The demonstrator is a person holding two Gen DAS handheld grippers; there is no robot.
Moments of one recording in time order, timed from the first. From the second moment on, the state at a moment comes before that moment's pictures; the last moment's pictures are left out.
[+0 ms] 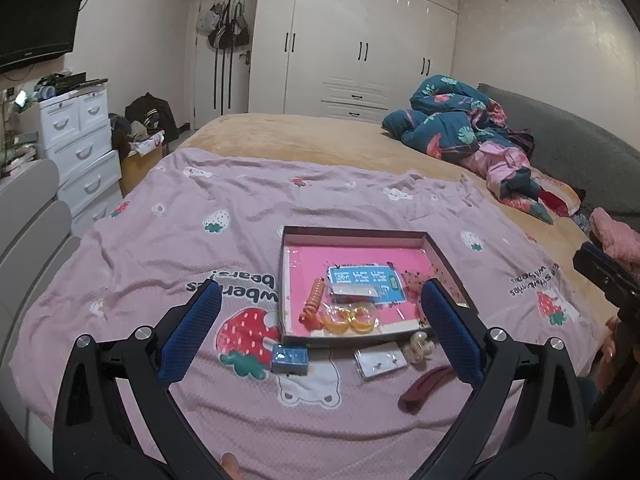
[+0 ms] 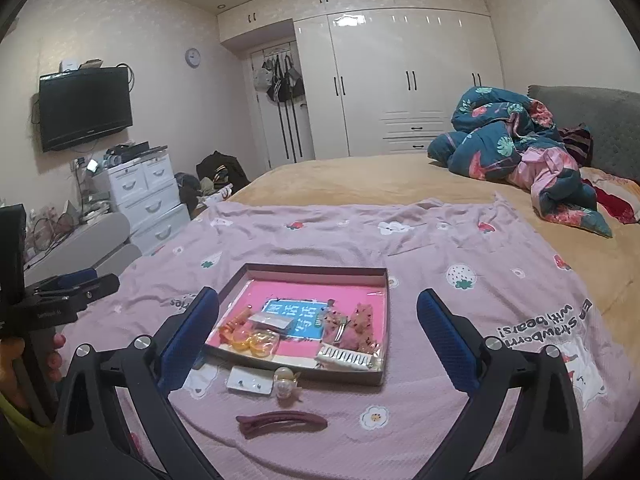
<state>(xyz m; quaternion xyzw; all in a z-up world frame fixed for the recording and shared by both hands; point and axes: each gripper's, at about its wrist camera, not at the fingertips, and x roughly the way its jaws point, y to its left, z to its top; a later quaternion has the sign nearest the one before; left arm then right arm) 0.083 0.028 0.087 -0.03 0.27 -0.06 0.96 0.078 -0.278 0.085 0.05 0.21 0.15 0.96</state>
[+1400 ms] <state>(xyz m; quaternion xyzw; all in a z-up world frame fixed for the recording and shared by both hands) 0.051 0.029 0.014 0.00 0.36 -0.06 0.93 0.056 -0.246 0.008 0.00 0.31 0.18 0.93</state>
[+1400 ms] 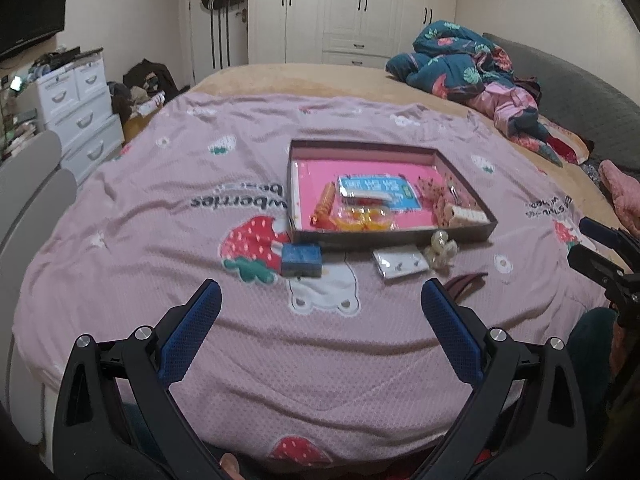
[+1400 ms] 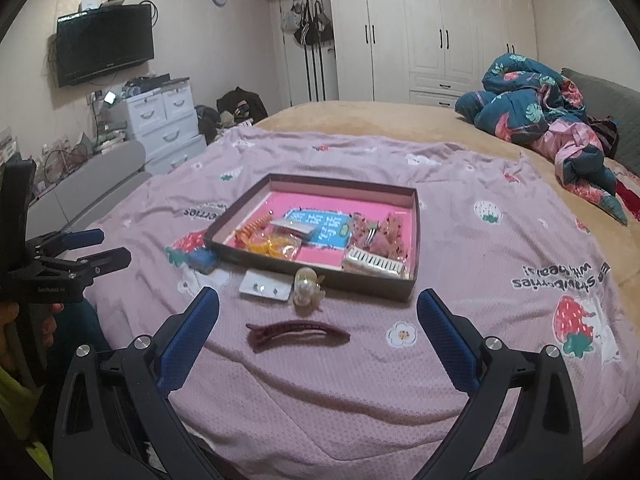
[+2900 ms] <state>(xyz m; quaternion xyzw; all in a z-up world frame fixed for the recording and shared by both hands) 0.140 0.054 -0.066 -0.05 0.44 -0.01 0.90 0.160 -0.202 -0.074 0.04 0.43 0.22 0.87</state>
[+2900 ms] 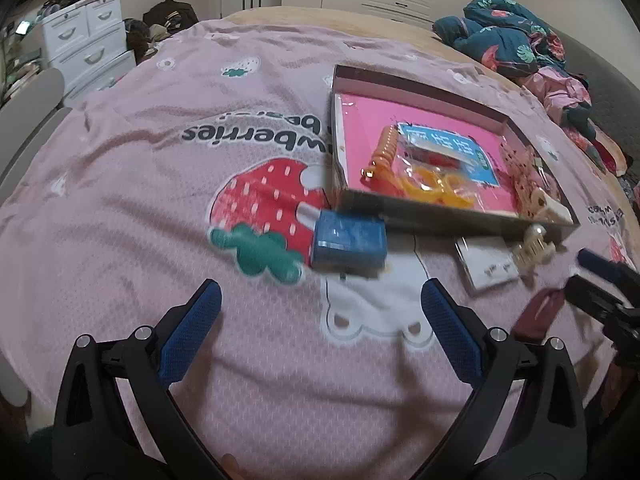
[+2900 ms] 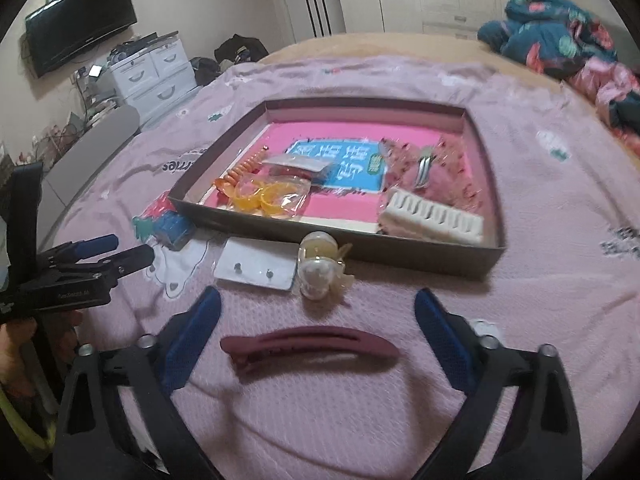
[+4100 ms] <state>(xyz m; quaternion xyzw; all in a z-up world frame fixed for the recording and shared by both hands) 0.131 0.027 -0.055 -0.02 0.42 -0.07 0.90 0.125 -0.248 -0.041 0.09 0.38 0.21 0.89</state>
